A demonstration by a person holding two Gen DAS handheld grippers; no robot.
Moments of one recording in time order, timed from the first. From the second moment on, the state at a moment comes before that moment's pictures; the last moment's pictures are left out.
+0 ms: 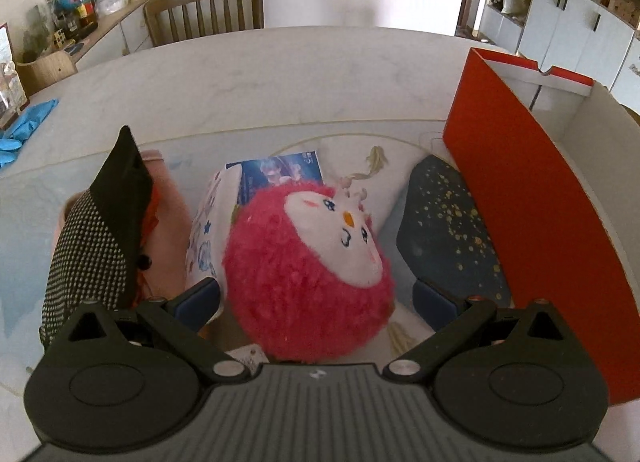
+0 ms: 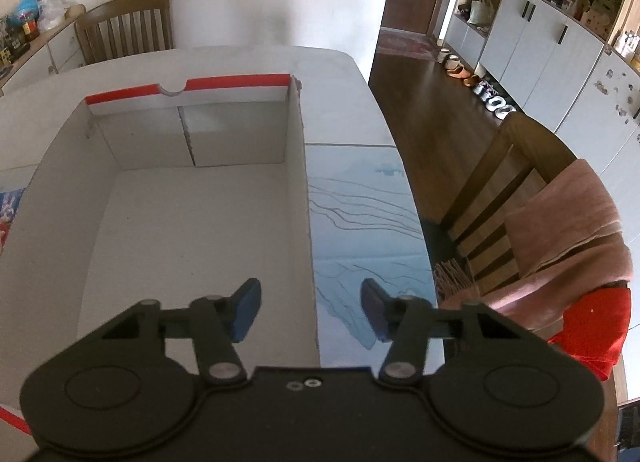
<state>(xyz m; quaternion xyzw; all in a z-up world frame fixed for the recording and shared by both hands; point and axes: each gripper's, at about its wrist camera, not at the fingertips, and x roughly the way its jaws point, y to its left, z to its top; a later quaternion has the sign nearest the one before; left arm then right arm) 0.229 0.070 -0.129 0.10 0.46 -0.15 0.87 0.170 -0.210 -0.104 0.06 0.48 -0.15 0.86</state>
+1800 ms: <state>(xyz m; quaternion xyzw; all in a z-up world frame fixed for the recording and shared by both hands) 0.132 -0.042 -0.010 0.17 0.31 -0.35 0.87 0.141 -0.207 -0.106 0.07 0.50 -0.12 0.85</state>
